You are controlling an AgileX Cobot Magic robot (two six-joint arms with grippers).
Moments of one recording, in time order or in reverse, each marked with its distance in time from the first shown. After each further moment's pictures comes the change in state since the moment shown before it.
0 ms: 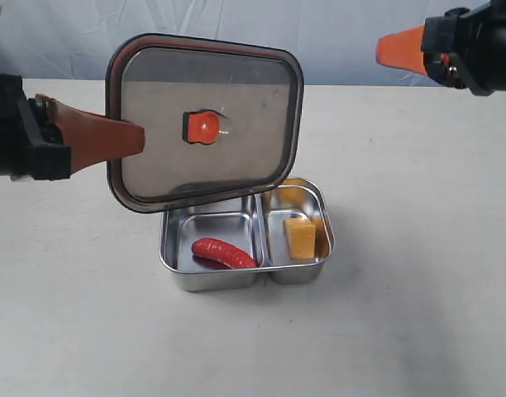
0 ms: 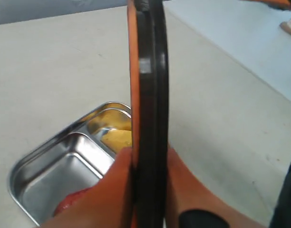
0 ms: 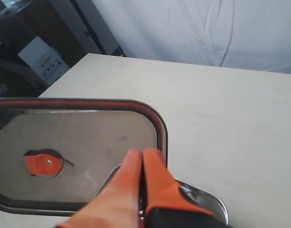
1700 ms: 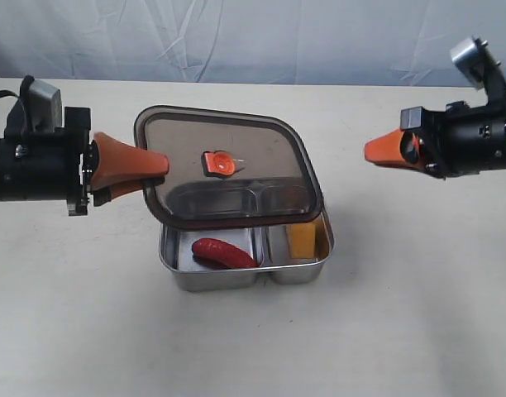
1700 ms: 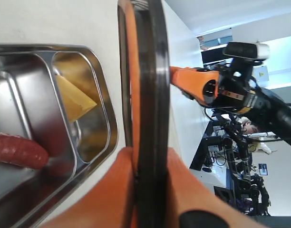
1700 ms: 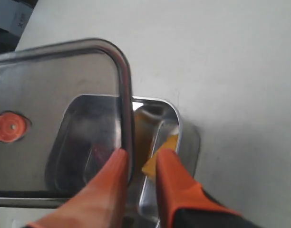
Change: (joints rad) left arm 0.128 0.530 0.015 -0.267 0.337 -0.156; right arm -0.121 0.407 0.054 -0.002 -0.112 -0.015
